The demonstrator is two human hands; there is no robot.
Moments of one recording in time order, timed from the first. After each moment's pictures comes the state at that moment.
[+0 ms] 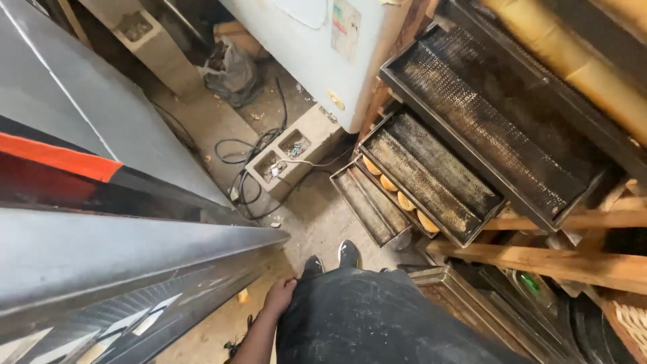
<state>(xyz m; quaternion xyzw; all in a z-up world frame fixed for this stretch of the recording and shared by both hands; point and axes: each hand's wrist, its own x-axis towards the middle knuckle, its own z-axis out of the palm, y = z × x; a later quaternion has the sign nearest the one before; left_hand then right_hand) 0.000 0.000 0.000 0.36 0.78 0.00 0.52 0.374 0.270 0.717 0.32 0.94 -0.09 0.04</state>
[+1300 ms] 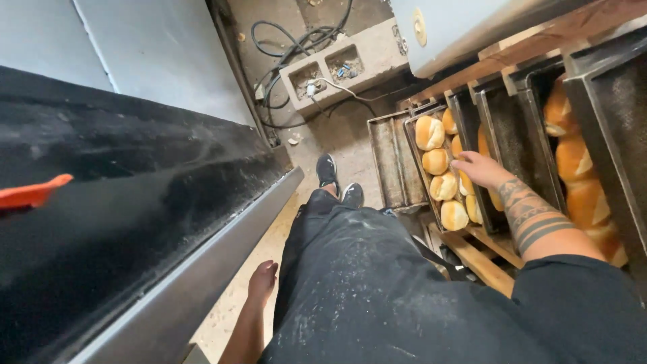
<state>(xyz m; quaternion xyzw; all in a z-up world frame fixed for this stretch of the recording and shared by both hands) 0.049 -0.112 0.084 0.02 0.84 0.01 0.54 0.414 0.429 0.173 0.61 0.55 -0.48 0.31</state>
